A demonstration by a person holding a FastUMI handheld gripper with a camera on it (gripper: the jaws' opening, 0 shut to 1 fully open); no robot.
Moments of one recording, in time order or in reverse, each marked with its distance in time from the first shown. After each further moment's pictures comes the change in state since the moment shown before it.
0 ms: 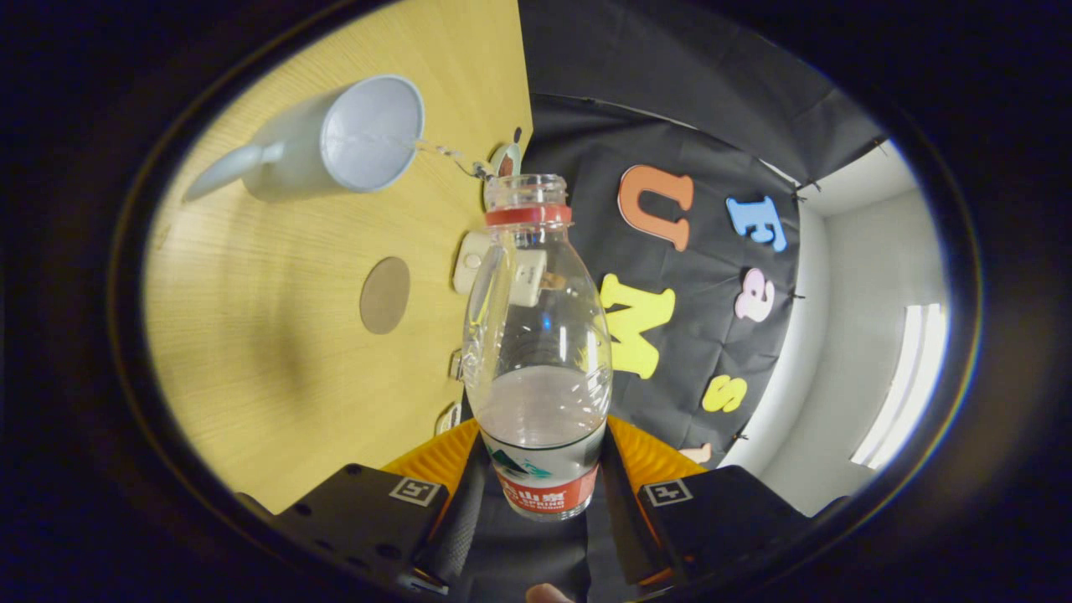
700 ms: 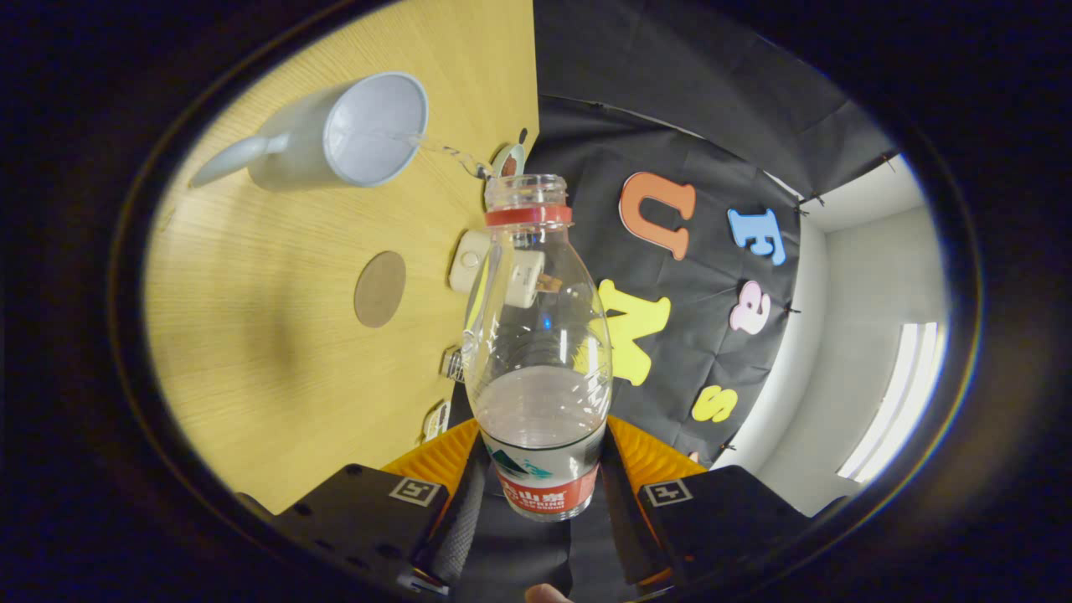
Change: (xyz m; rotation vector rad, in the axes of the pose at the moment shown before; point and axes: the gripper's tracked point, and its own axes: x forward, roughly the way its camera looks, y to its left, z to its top) arm -0.001 -0.010 0.000 -0.054 -0.012 -0.016
